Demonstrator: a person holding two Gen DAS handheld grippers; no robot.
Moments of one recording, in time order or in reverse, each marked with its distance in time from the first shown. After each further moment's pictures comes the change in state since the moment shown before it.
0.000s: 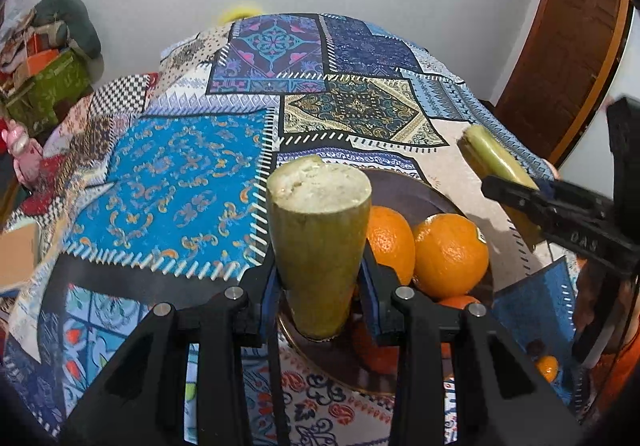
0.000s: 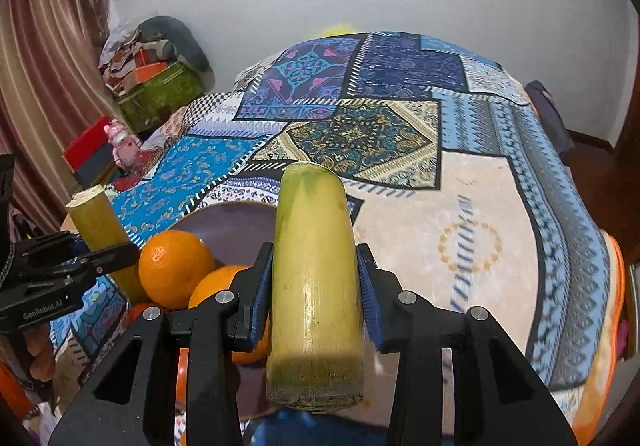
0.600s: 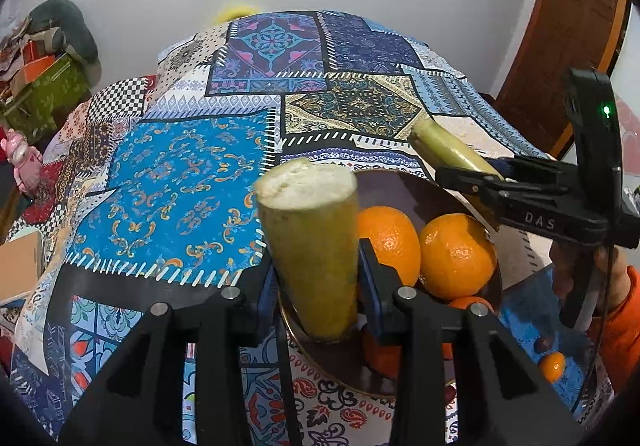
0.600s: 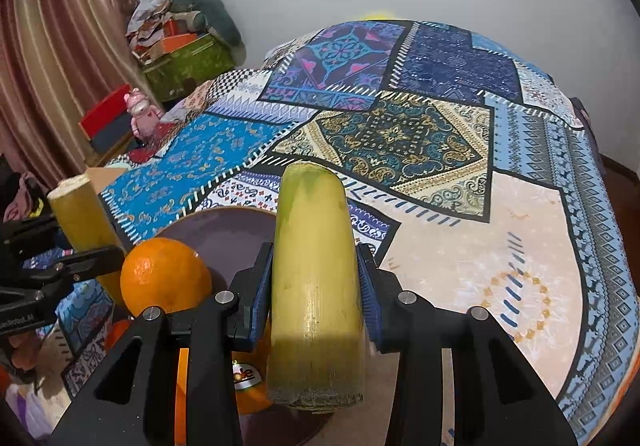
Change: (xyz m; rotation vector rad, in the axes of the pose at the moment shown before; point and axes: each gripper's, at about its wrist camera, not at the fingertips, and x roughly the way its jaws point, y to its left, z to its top) left arm 0.005 0.005 0.005 0.008 0.014 0.011; right arm 0.045 0.002 0.015 -0.103 0.065 0.099
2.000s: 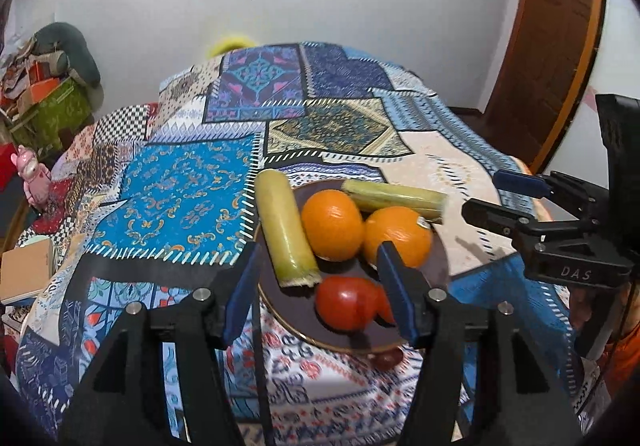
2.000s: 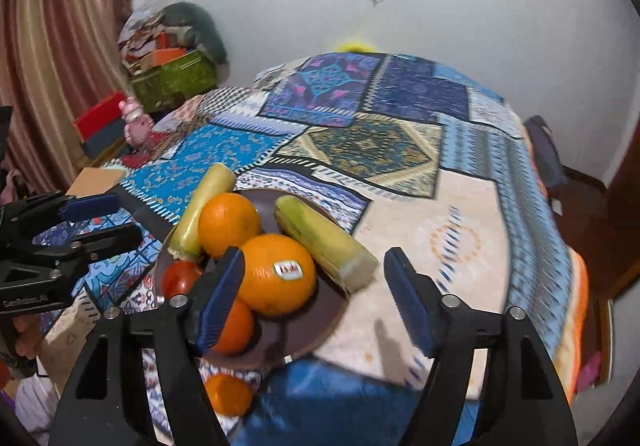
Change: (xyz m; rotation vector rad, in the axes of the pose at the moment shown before) left arm -0.070 -0.037 -0.027 0.046 -0.109 -0.015; right arm -0.093 0.033 -0.041 0.012 -0.093 -0.162
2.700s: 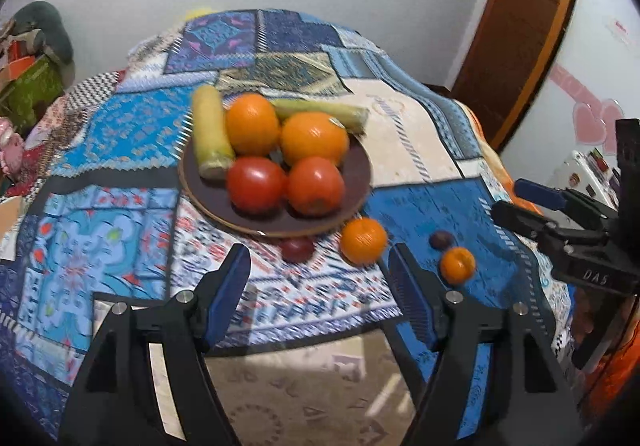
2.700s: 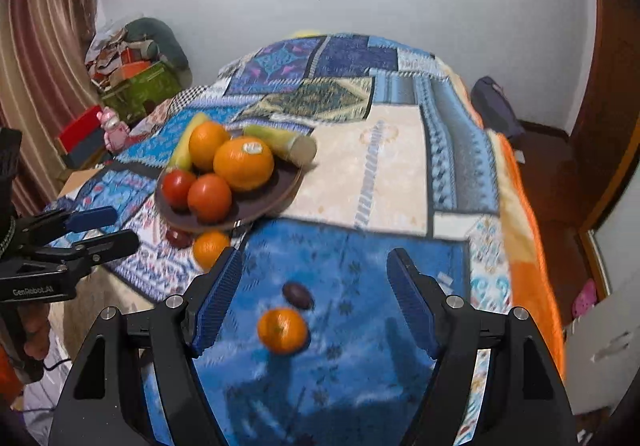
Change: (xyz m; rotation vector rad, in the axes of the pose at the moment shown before) left arm -0.018 -0.053 -0.078 0.009 0.094 -0.132; right arm -0.057 -0.011 -0.092 0.134 0.026 -0.071
